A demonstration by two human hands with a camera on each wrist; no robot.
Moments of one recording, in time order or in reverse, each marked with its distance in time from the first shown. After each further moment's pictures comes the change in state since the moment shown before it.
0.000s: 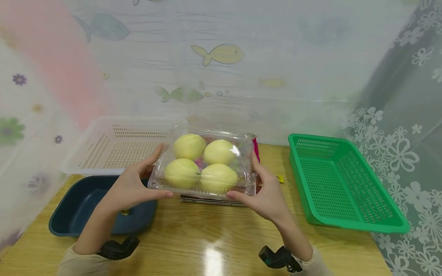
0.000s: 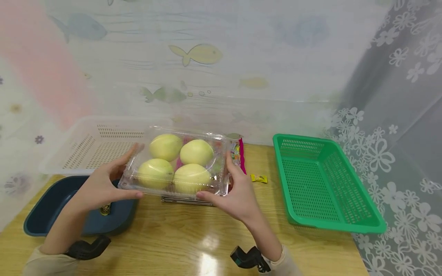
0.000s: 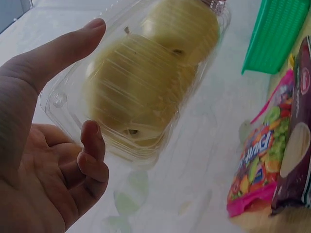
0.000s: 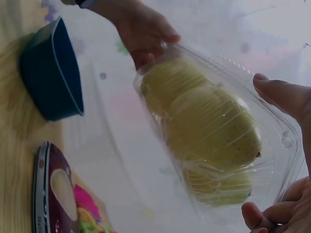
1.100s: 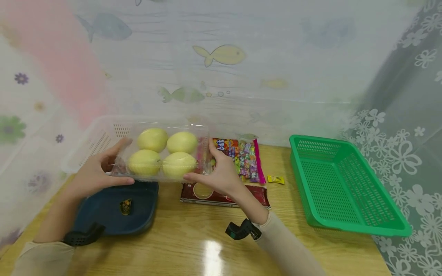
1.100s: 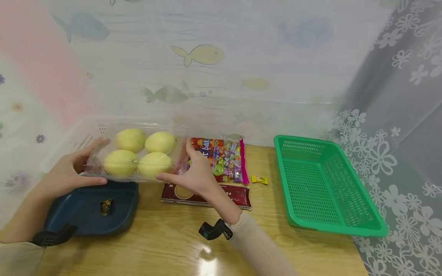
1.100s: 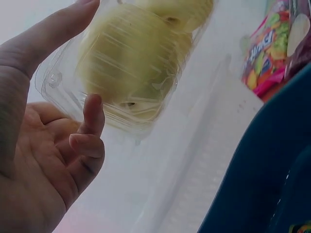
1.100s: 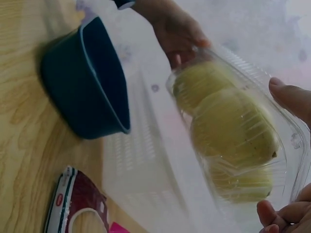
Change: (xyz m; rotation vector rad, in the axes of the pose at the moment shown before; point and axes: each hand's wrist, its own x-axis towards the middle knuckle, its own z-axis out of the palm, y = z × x) left_hand -0.012 -0.073 -0.072 0.014 0.046 -0.028; right_hand 0.078 -0.007 0.079 -0.080 -0.132 0.022
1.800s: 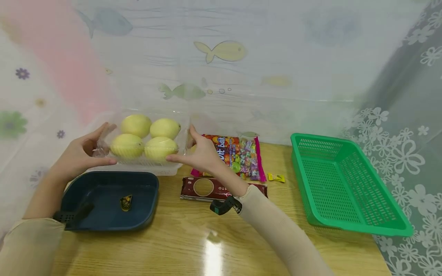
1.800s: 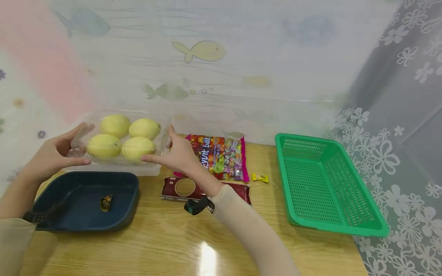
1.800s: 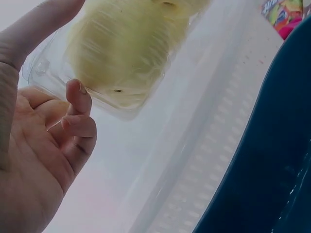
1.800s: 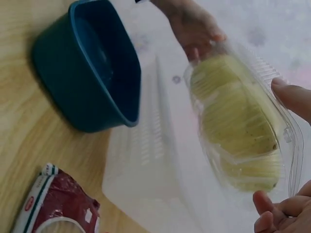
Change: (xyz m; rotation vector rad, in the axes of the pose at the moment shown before) left_hand 0.011 -0.034 -0.041 -0.059 0.073 -0.107; right_hand 0.062 -0.012 0.026 -0.074 -0.117 0.010
